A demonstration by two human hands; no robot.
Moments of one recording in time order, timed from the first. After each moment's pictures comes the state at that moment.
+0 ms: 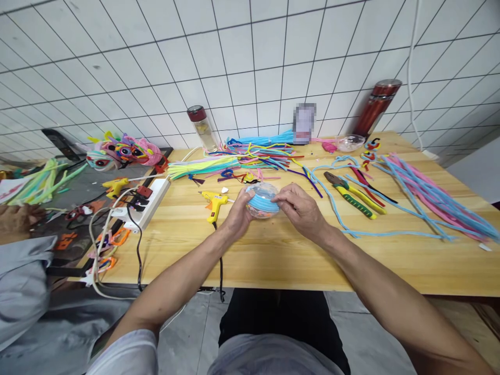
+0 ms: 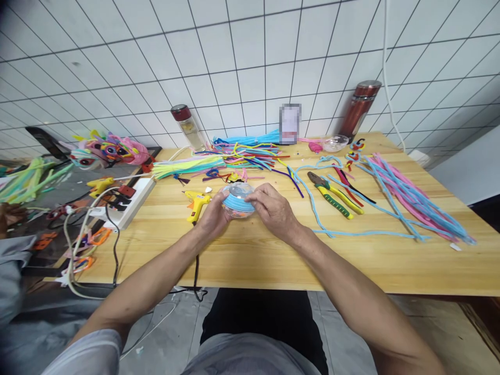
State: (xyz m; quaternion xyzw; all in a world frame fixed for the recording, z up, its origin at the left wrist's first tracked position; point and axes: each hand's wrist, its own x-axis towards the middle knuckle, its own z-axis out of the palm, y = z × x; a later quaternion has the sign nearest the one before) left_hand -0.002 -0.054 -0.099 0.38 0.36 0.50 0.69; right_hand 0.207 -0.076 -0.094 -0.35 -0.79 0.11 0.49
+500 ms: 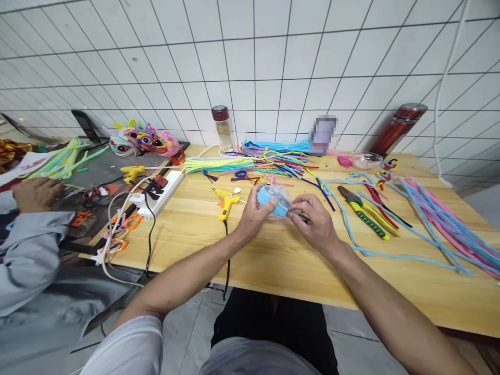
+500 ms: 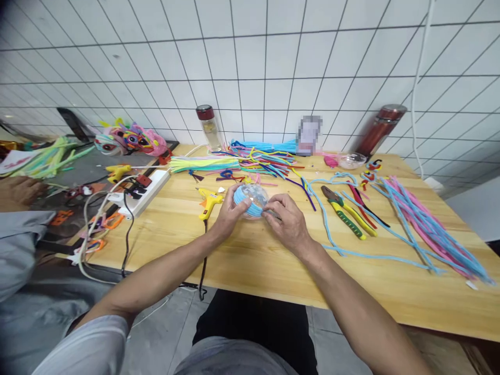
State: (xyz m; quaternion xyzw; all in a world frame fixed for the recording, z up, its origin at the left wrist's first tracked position) left_hand -0.002 -0.060 -0.103 0.54 0.41 0.54 0.49; right_hand 0.207 -0.075 -0.102 -0.35 -0.80 0.02 0.49
